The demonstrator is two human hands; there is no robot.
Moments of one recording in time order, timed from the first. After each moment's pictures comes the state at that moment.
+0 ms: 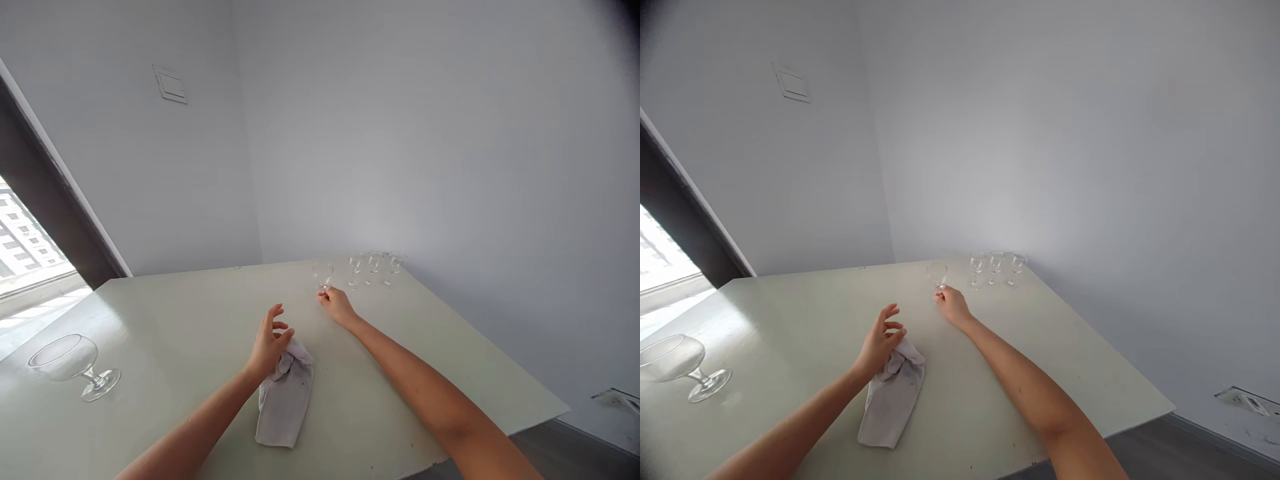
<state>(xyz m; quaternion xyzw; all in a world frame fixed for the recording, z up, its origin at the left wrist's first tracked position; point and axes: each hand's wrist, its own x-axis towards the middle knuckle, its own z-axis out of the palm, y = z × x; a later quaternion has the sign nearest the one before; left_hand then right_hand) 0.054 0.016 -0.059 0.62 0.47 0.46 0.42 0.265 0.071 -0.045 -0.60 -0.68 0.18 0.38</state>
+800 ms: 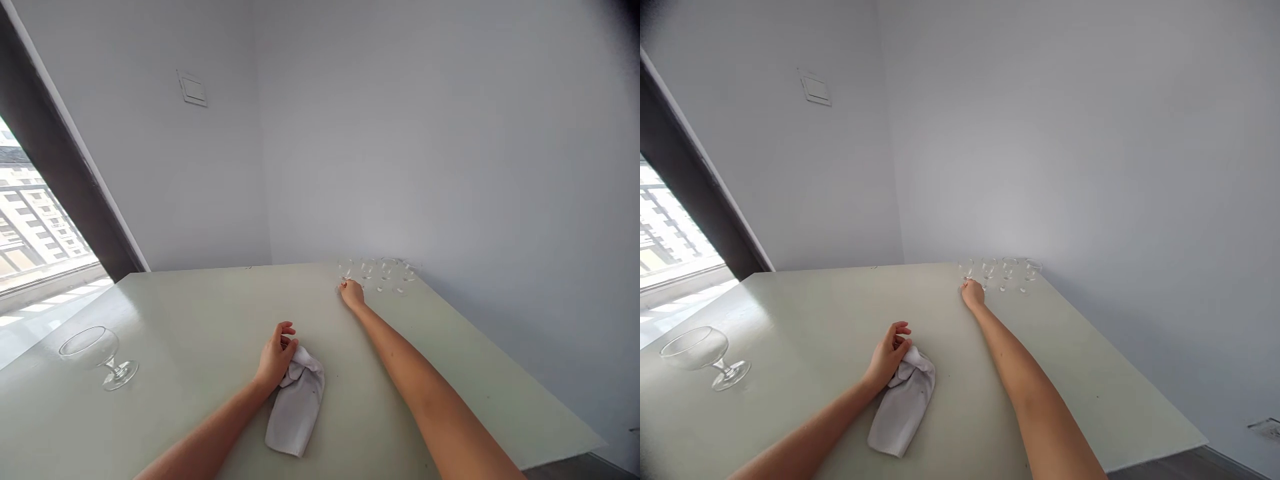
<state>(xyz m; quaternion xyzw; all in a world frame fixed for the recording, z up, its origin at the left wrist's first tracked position) 0.044 0.013 -0.080 0.61 0.51 0.45 0.41 0.302 0.150 -0.075 -0.76 -0.55 0.14 0.32</state>
